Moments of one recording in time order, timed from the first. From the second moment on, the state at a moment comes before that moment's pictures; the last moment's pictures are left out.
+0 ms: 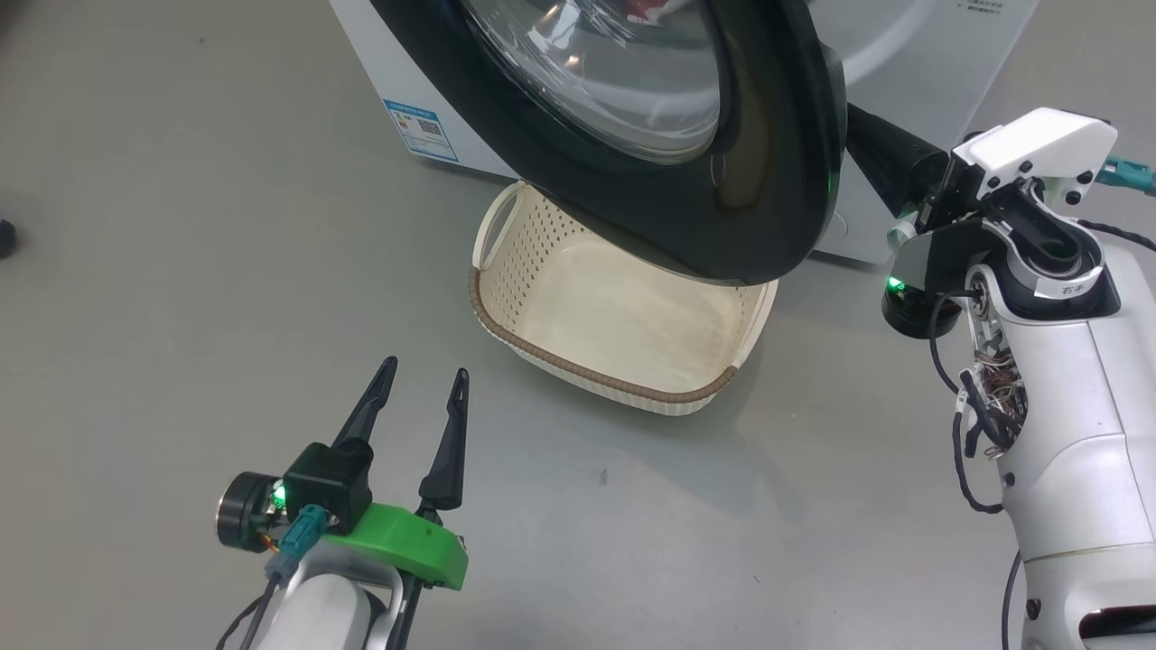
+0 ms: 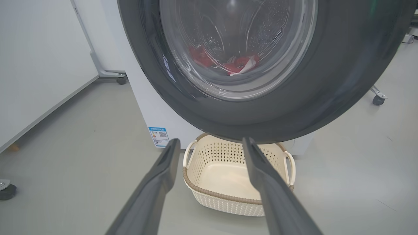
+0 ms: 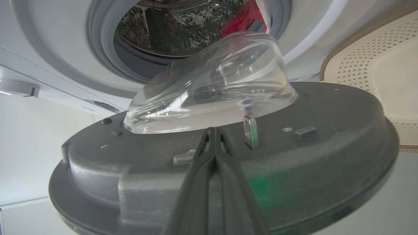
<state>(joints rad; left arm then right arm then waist) -0.20 0.03 -0.38 0.25 -0.34 0.05 -0.25 -0.72 -0.07 0.06 0.48 1.65 -0.11 0.50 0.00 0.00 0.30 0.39</state>
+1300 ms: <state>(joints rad) -0.20 0.03 -0.38 0.27 -0.34 0.05 -0.25 -0.56 -0.07 0.33 0.41 1.85 -0.11 0.58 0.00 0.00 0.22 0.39</state>
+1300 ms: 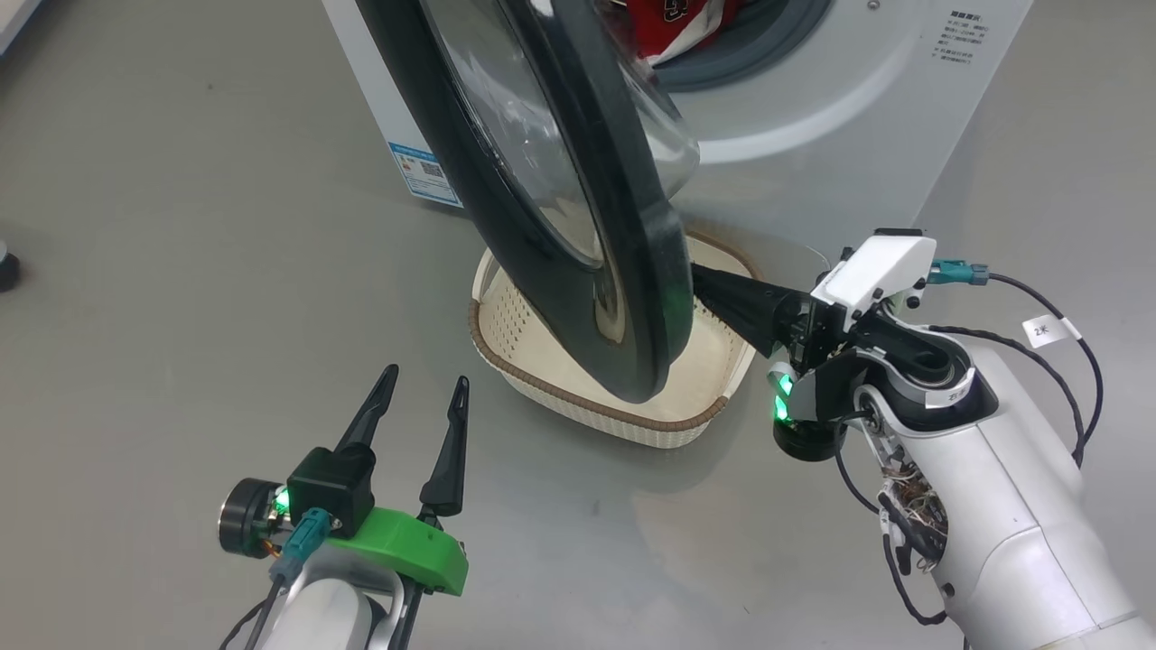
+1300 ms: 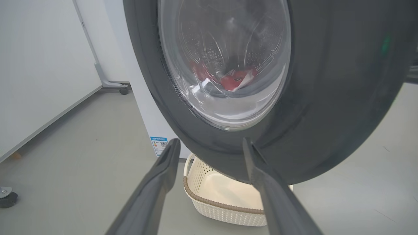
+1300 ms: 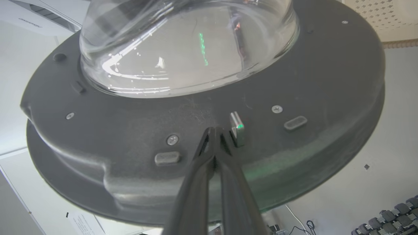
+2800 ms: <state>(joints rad) -0.12 0.04 -0.30 0.28 -0.32 0.06 -0.25 -0.47 -0.29 0.65 0.27 1.33 0.08 0.20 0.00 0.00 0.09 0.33</state>
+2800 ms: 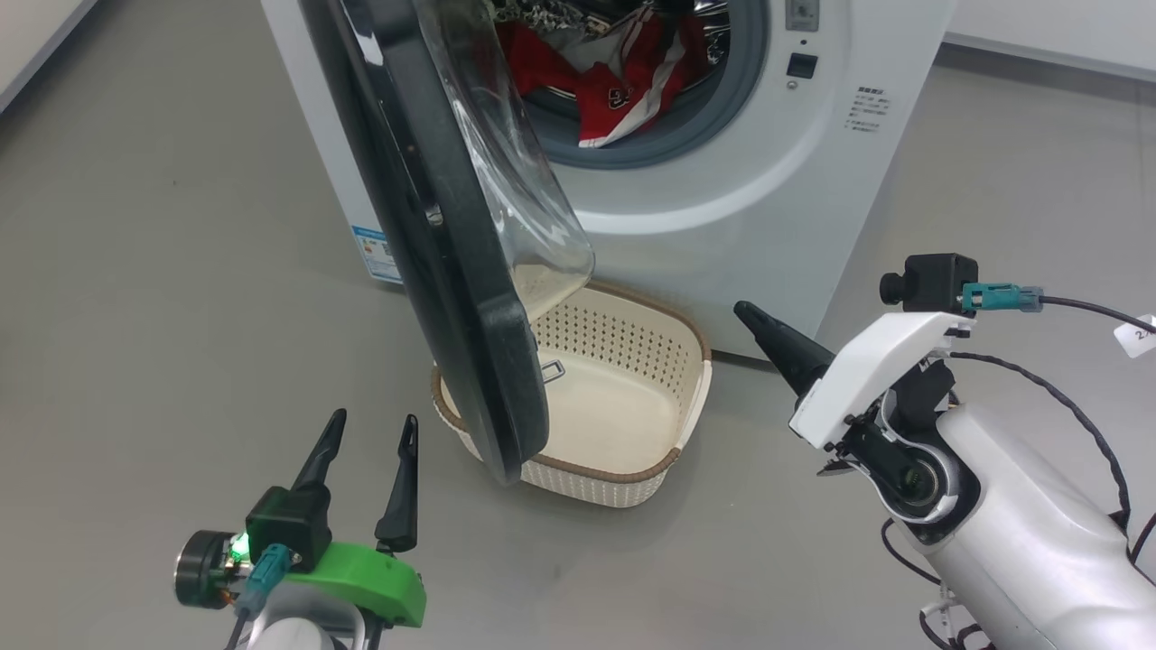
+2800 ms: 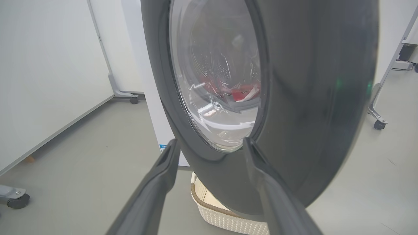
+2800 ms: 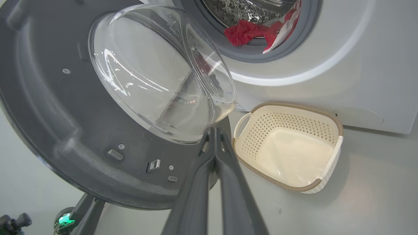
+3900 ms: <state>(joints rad) -0.01 0.07 -0.18 0.22 -0.30 0.07 -0.25 -0.14 -0.41 0.57 0.18 0.87 -0.12 -0.25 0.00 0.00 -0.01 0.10</state>
